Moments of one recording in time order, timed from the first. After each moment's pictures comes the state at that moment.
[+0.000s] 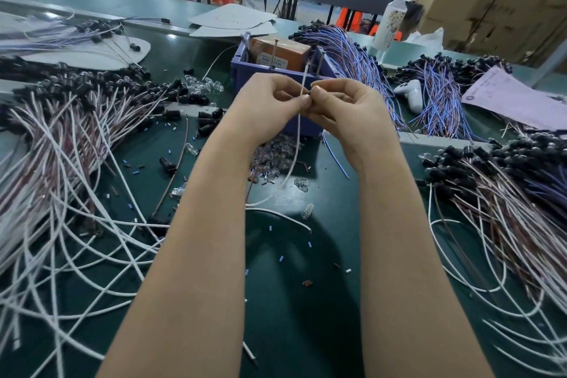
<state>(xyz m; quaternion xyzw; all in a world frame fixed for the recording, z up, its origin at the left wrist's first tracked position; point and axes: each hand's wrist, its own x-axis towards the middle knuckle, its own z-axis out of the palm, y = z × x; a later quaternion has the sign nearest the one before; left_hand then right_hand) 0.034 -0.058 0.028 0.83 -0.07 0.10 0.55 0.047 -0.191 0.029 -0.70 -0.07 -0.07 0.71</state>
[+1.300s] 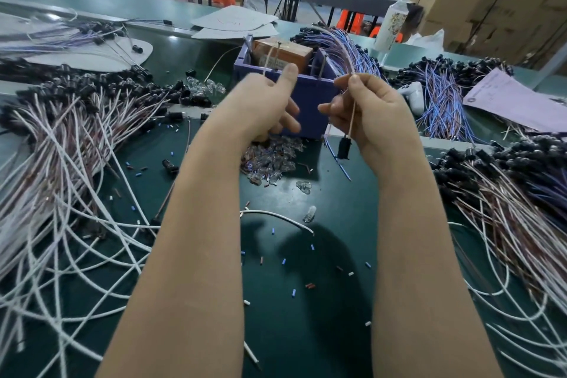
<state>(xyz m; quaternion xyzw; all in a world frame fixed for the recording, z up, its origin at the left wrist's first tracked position) 0.029 -0.051 0.045 0.83 0.02 0.02 0.55 0.044 -0.205 0.037 -0.69 -0.08 -0.04 0.72</state>
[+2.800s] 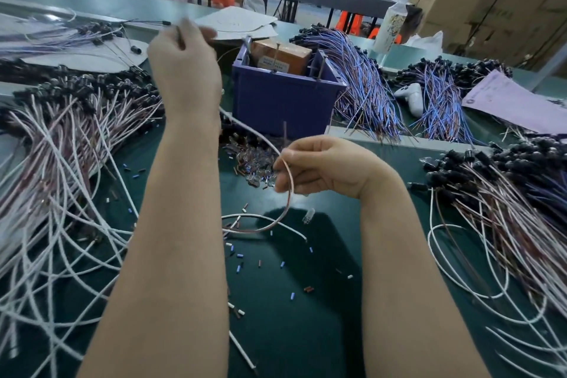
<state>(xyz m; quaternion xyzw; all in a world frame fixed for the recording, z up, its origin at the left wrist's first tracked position) 0.030 -0.019 0.052 0.60 0.13 0.32 0.72 0.040 -0.195 0.006 -0.76 -0.14 0.30 0.56</state>
